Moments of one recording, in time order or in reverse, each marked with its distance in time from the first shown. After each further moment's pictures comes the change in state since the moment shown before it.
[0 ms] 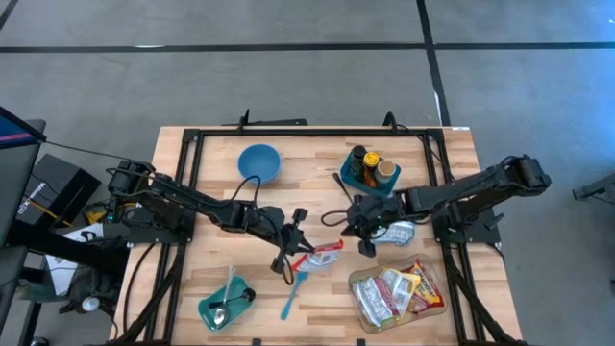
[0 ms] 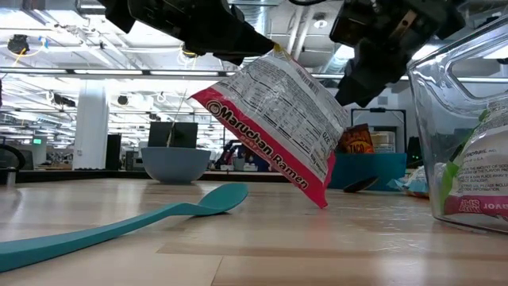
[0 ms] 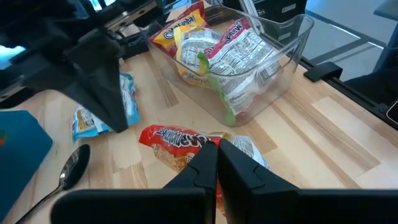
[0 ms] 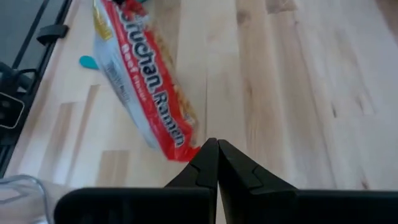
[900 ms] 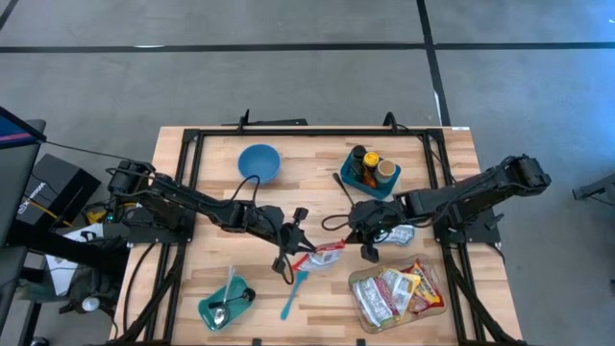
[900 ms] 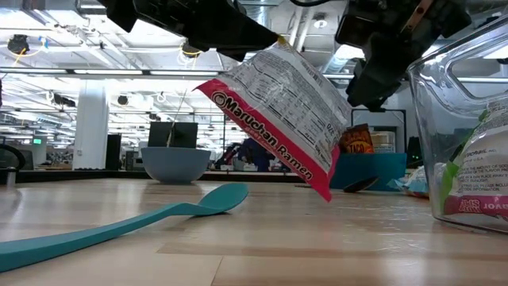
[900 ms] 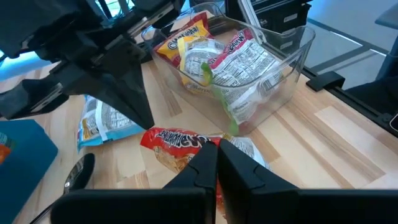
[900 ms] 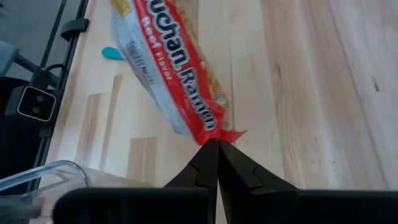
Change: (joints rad) left arm 0.000 0.000 0.000 0.035 -0.003 0.000; right arm 0.041 0.000 0.000 -0.034 -0.053 0.104
